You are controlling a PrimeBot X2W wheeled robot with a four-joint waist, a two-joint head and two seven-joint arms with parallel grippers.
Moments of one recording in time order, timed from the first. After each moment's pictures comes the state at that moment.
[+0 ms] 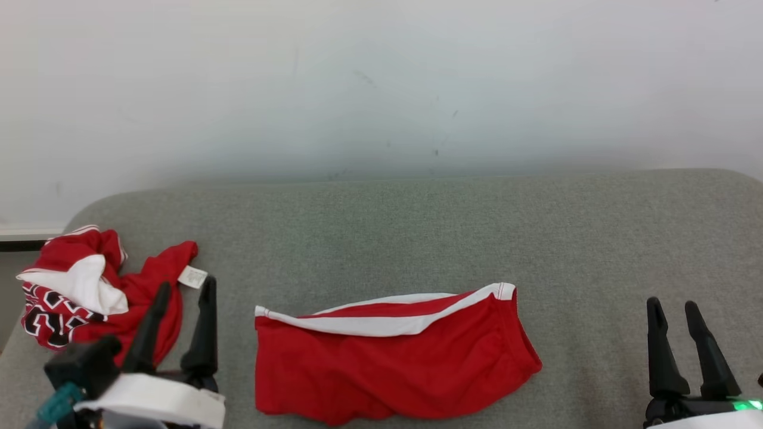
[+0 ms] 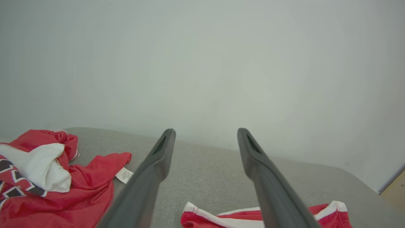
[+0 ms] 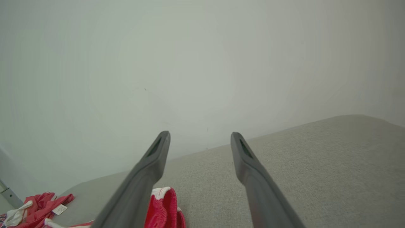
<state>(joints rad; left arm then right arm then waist) -0.15 0.44 -0.33 0.01 -0.73 0.20 -0.26 -0.05 -0.19 0.11 0.13 0.66 0.13 -0.26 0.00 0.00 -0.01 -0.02</state>
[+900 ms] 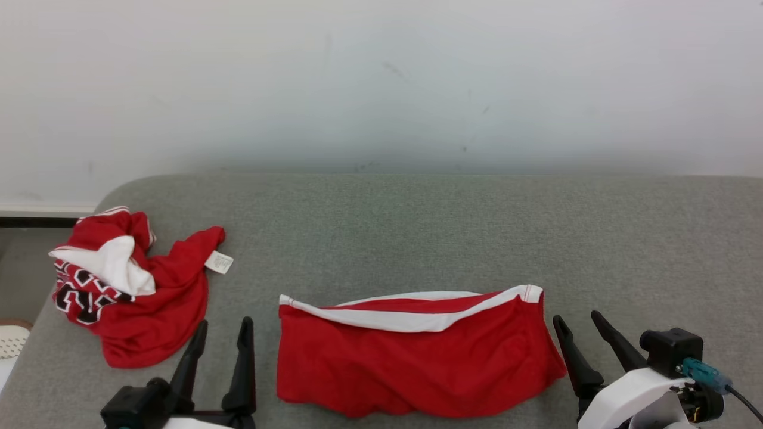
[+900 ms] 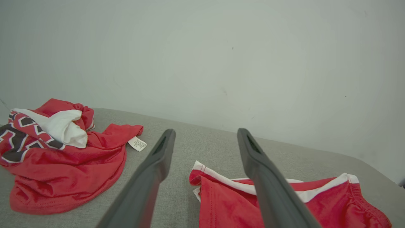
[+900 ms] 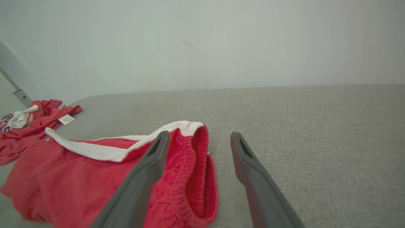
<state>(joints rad) -0.01 0.08 -0.06 0.10 -0.31 -0.08 -0.26 -0.22 -0.15 0.26 0.40 0.49 0.13 -0.08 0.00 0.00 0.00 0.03</state>
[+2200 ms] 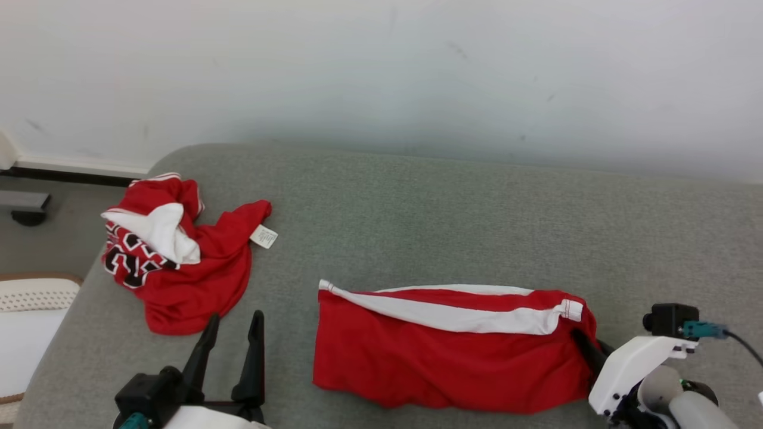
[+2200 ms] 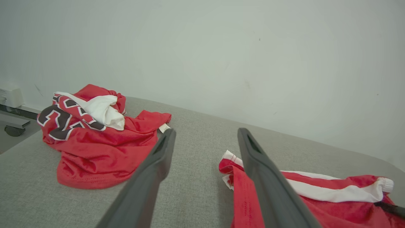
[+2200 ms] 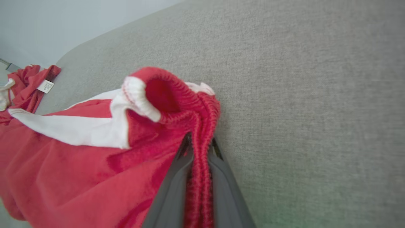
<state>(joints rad) -0.07 0.05 -0.05 0.19 -0.28 -0.13 -0.26 -0.44 -0.17 0.37 0.79 0.83 0.13 0.16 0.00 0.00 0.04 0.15</state>
